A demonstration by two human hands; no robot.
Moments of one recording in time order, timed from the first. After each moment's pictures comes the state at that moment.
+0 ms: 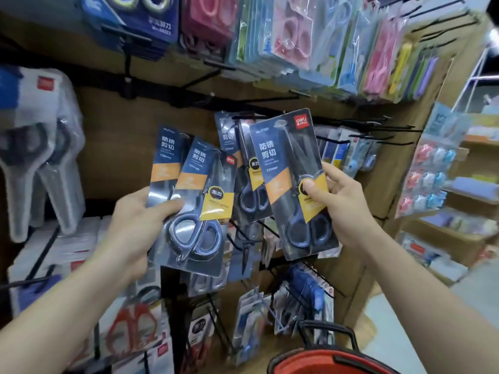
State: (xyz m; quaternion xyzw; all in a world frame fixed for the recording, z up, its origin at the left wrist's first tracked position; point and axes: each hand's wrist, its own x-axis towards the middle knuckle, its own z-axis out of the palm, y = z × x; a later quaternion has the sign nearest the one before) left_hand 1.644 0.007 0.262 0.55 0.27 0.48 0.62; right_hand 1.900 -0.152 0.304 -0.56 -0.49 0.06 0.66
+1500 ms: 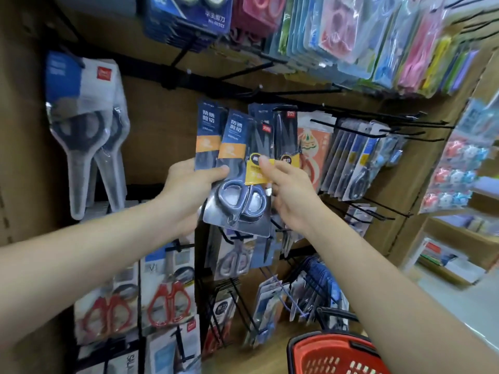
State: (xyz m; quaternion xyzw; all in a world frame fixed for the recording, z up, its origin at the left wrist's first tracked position) left_hand 1.647 0.023 0.286 0.54 0.21 0.44 0.68; right_hand 1.798 -0.063 0.298 -0.57 -0.39 0.27 0.67
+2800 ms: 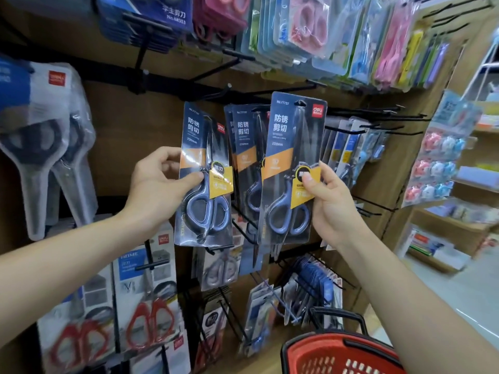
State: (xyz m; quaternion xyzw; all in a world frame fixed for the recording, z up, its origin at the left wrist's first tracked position) left_hand 1.655 0.057 0.276 0.68 0.21 0.54 0.44; right_hand 1.880 -0.118 0.281 -0.47 -0.41 0.18 0.76
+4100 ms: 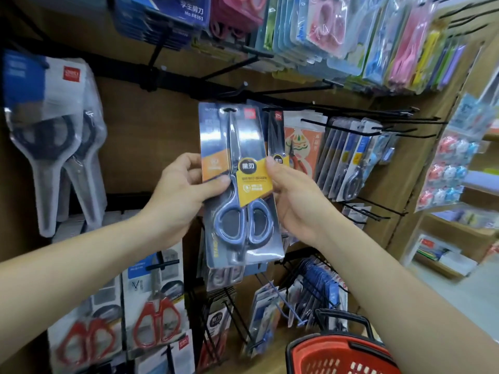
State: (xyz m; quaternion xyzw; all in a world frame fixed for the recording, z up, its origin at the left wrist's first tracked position) left_hand 1.657 0.037 0.275 0.61 0.11 0.44 0.65; right_hand 1.813 -0.082 0.300 -0.54 -0.44 0.32 0.64
